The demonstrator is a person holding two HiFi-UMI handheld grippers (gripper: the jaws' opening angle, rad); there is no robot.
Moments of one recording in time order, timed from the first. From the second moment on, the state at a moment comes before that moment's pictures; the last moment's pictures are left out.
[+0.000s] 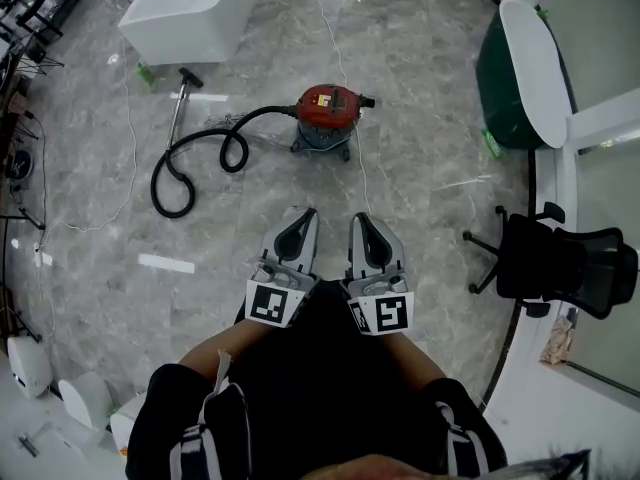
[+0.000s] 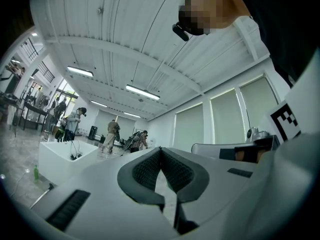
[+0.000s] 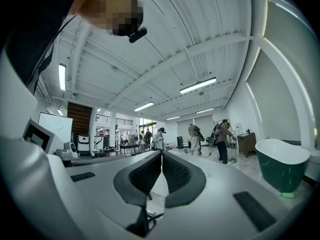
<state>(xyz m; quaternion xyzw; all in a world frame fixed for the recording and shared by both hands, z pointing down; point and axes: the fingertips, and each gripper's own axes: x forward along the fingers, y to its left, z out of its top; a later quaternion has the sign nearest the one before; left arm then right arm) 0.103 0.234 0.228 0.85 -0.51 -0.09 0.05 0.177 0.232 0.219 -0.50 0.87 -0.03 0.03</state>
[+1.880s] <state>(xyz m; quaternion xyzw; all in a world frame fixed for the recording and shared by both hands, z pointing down) -0.010 -0.020 0.247 0.82 -0.55 -0.11 0.11 0.052 -0.028 0.248 -0.41 0.90 -0.08 -0.08</state>
